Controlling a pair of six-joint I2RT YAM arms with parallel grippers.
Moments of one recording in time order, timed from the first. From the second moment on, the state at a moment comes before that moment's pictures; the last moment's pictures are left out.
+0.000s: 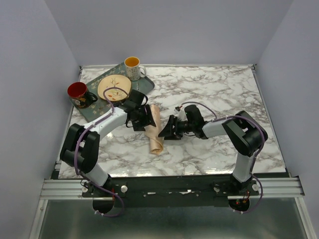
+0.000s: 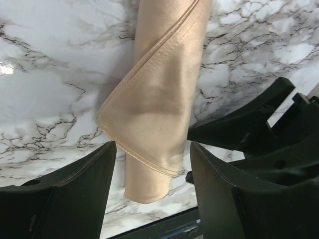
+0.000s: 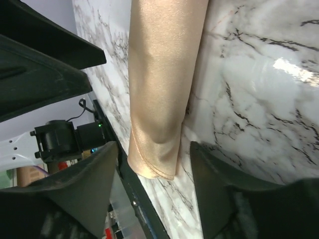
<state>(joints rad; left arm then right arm) -0.45 1.59 1.05 -0.53 0.20 -0.75 0.60 1.87 0.78 0.47 -0.72 0.90</state>
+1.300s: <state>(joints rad) -0.45 1.59 0.86 -0.22 0.27 -0.86 0.61 1.99 0.84 0.50 -0.80 0.91</state>
